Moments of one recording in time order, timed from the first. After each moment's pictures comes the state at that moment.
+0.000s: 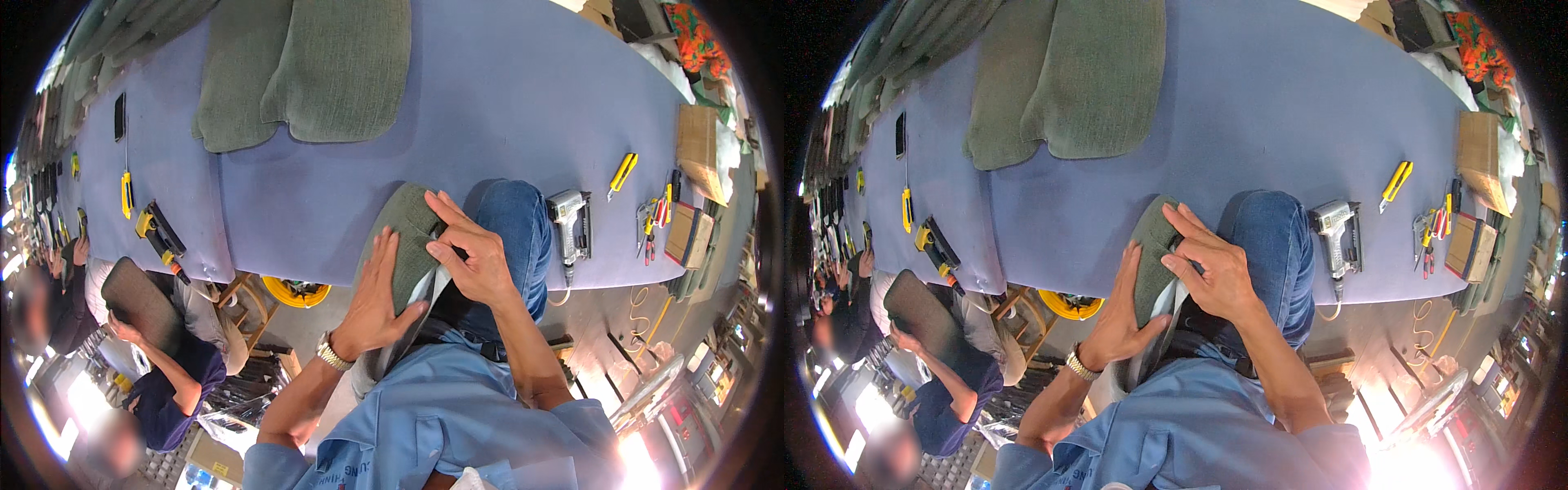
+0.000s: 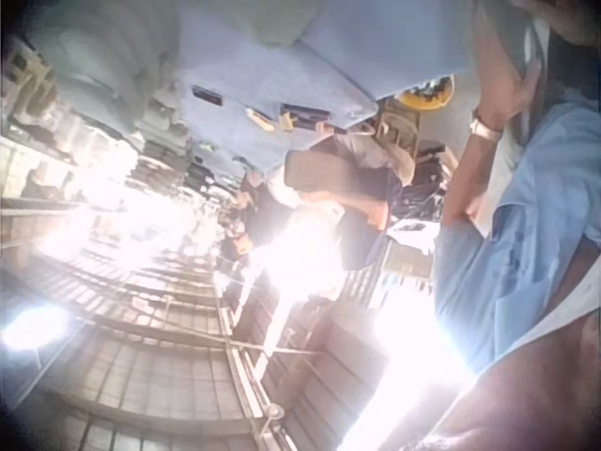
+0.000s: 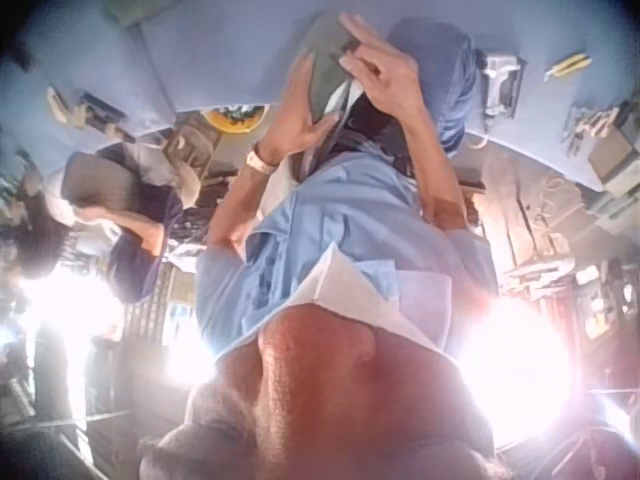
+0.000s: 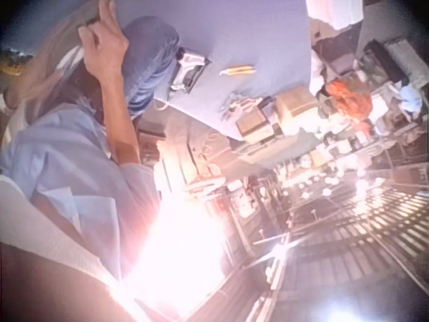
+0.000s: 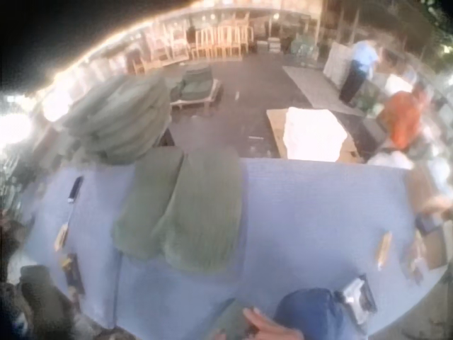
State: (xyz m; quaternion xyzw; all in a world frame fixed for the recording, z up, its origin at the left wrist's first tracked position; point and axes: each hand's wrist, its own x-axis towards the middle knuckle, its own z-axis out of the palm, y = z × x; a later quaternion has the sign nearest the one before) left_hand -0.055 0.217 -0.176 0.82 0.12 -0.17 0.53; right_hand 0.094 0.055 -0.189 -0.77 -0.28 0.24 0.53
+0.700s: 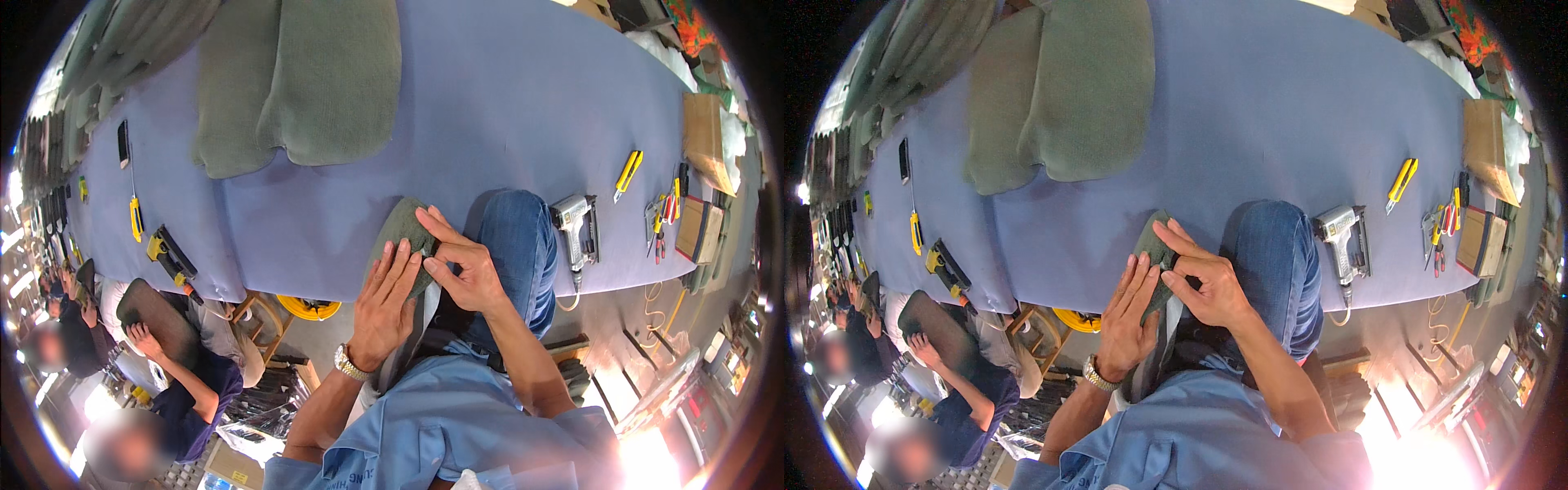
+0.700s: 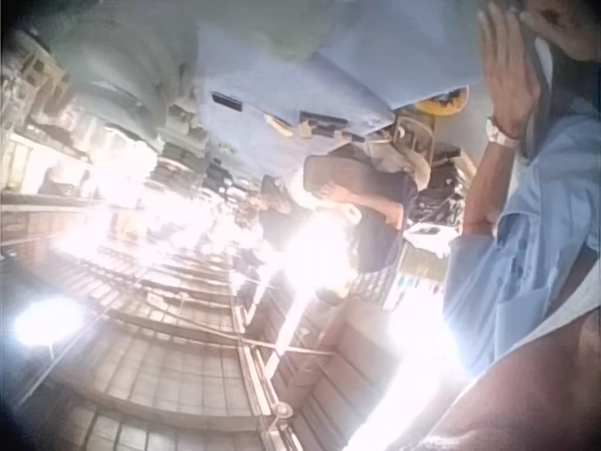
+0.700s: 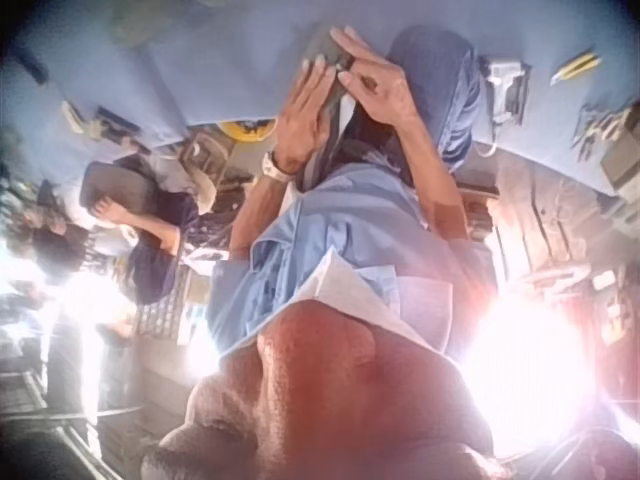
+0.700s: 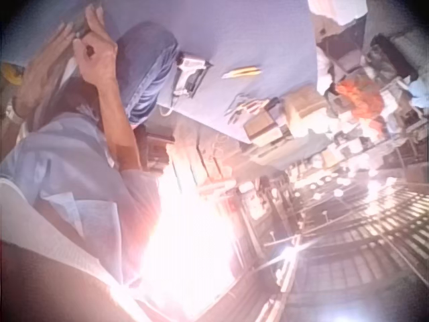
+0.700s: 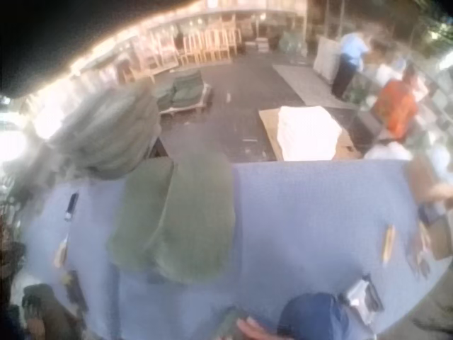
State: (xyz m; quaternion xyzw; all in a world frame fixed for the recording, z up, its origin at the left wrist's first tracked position) left_hand -0.032 0.210 -0.181 0.91 0.07 -0.03 0.41; right_hand 0.094 0.057 -0.216 -0.68 -0.26 0.27 0.63
